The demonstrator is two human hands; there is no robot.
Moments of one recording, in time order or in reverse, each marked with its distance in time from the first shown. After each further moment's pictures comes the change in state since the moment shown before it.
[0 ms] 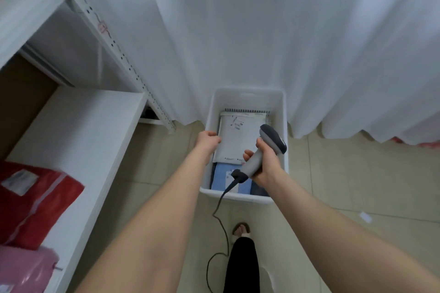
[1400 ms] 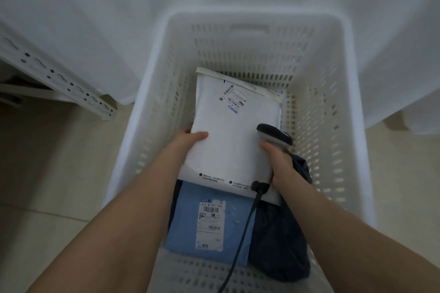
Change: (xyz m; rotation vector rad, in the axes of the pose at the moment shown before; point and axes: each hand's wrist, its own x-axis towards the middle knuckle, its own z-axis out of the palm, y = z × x) left_hand 0.479 -0.199 0.210 -0.170 -0.117 -0.208; right_hand 0.584 0.028 -0.081 -0.359 0.190 -0.072
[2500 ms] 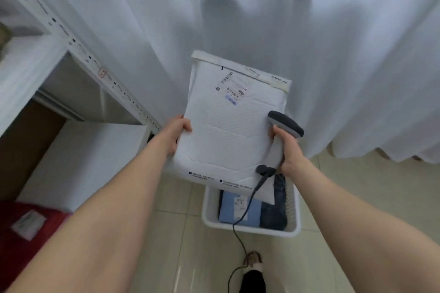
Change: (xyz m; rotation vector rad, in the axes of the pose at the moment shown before) left_hand -0.529 0.284 -0.193 -0.104 -0.039 0.217; right_hand -0.533 -0.223 -0.040 0.279 -0.220 -0.097
